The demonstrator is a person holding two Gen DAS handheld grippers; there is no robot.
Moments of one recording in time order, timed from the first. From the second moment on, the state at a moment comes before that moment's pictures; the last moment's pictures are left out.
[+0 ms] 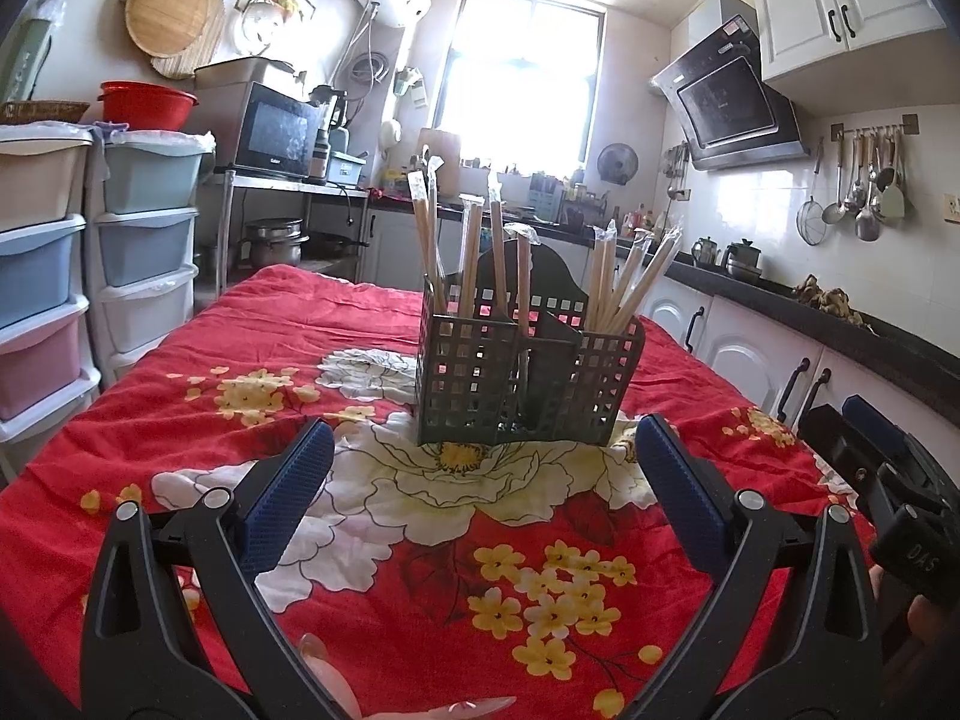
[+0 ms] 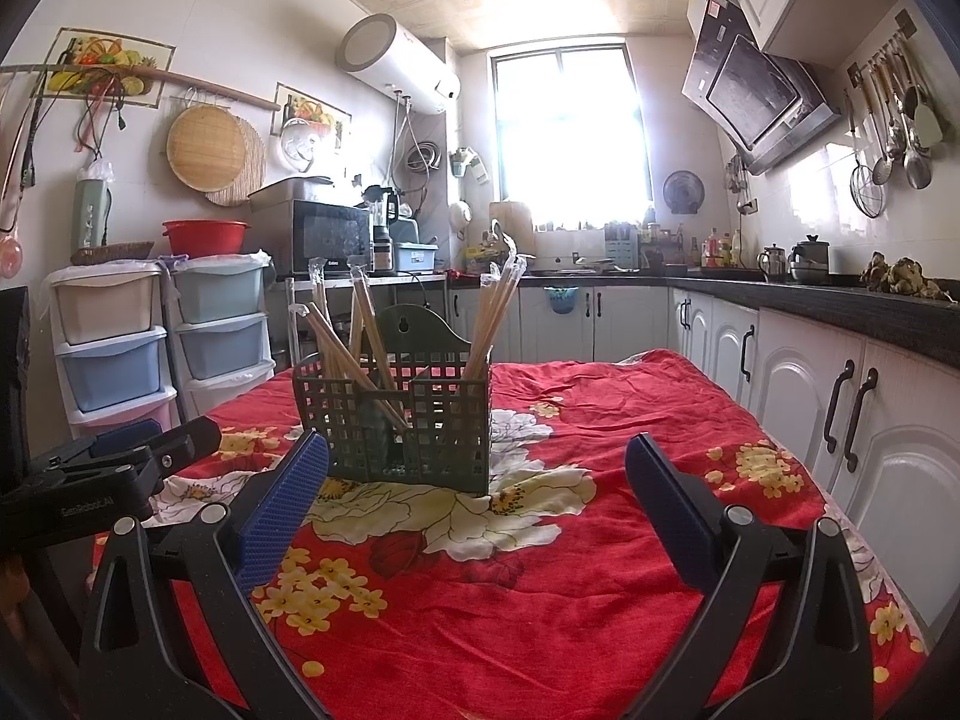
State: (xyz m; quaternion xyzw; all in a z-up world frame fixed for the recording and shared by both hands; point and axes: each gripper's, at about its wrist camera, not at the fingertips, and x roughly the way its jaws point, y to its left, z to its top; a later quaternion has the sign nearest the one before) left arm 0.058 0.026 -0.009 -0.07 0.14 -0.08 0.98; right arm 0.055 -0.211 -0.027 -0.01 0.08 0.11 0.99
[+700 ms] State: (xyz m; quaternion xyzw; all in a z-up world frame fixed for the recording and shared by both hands) left arm 0.114 0.096 -0.003 -0.08 0.29 0.02 0.95; right arm 0.112 -0.262 -0.015 0.01 0.21 -0.01 0.98
